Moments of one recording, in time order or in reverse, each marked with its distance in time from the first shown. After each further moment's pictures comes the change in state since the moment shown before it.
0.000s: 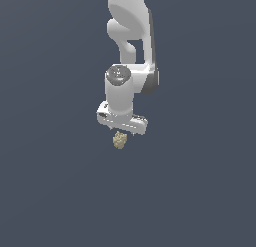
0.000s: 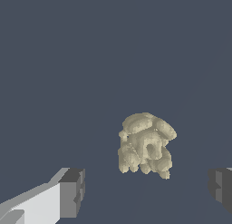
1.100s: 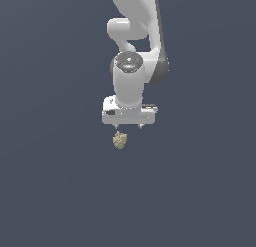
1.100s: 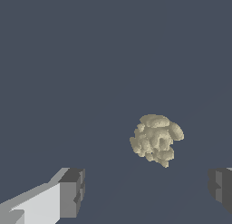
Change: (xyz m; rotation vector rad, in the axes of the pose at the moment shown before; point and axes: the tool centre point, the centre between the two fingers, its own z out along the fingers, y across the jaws) arm -0.007 -0.026 -0.040 -0.008 -0.016 -0.307
